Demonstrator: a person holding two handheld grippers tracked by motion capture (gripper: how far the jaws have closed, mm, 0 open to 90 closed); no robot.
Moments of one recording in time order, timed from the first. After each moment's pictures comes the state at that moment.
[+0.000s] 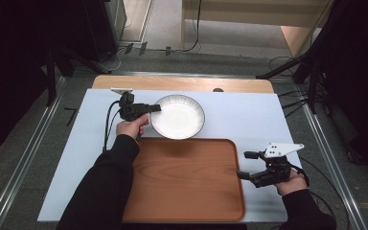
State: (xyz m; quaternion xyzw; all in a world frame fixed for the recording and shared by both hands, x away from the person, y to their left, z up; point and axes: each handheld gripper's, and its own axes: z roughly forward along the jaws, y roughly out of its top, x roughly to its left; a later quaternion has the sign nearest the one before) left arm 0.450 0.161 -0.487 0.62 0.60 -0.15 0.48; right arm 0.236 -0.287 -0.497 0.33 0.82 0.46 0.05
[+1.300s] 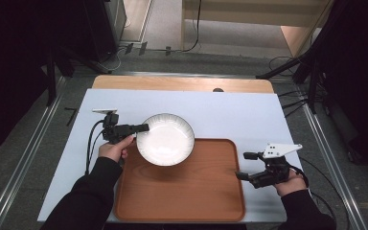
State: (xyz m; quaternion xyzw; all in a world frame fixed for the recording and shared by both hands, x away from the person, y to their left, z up) left arm 0.380 0.204 -0.494 0.63 0.58 -0.17 0.49; right arm 0.236 -0.284 -0.497 0.33 0.83 0.46 0.05
